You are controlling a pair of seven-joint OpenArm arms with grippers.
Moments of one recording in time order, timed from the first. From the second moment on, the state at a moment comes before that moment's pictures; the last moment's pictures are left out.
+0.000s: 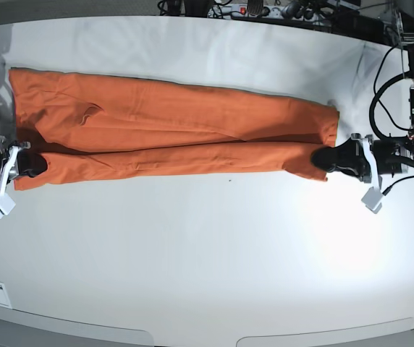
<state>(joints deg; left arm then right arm) -10.6 -37.8 -3.4 77.5 -89.2 -42.7 81.8 9.1 43.0 7.4 77.3 67.4 40.7 -76.9</state>
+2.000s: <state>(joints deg) -9.2 -41.8 -3.4 77.6 -74.0 -36.2 77.8 -1.4 32.3 10.7 77.8 46.7 41.1 -59.3</state>
